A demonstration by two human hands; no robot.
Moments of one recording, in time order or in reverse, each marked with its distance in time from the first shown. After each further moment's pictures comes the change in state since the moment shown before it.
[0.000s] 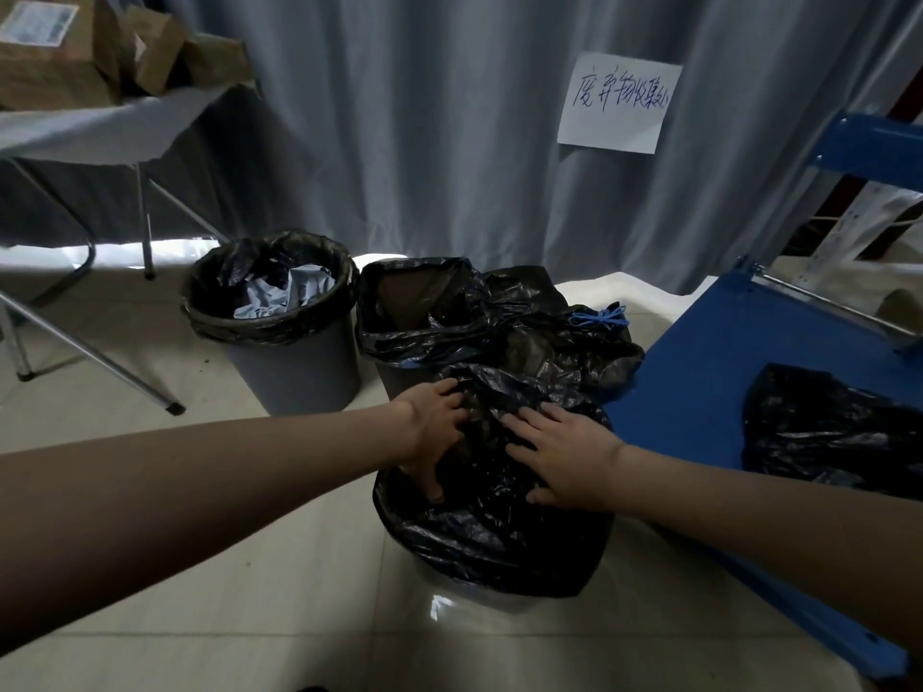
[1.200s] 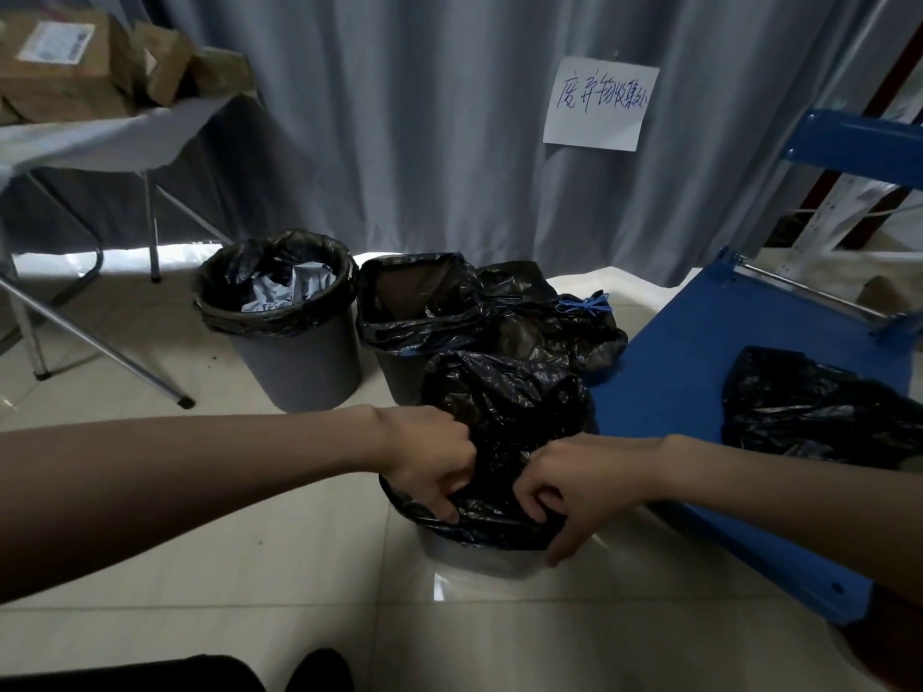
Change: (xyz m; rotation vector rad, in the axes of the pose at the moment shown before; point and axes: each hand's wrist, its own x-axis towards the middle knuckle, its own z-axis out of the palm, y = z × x) left_hand -0.071 0.037 -0.030 -0.409 0.230 0.220; right_hand -0.068 -0.015 -0.019 0.589 0.062 -0.278
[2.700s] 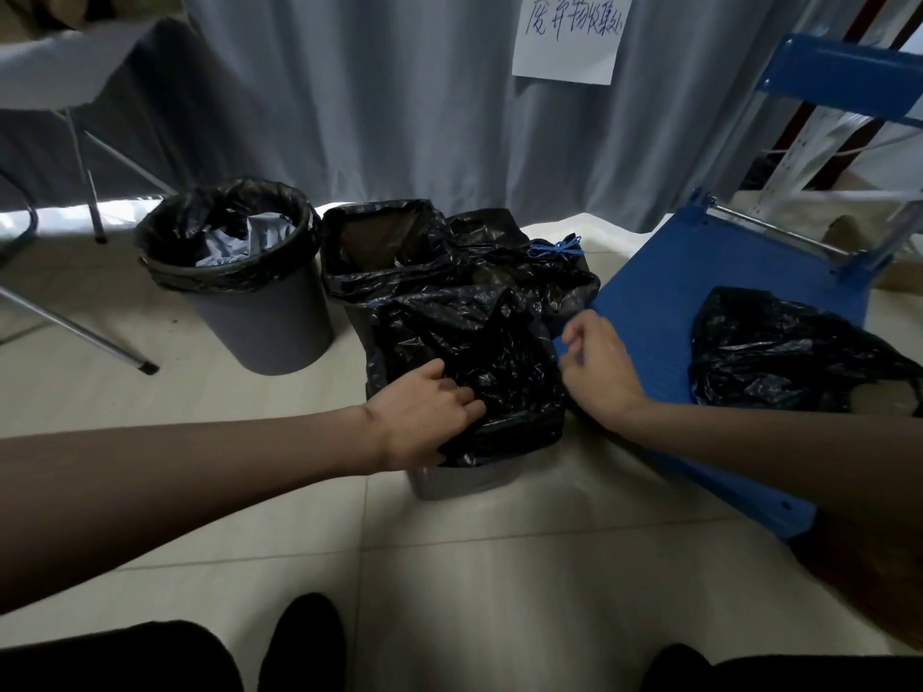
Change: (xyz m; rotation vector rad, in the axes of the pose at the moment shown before) left_hand 0.020 0.030 0.032 0.287 0.279 -0.118; right_hand -0.002 0.039 0.038 0.589 0.948 0.761
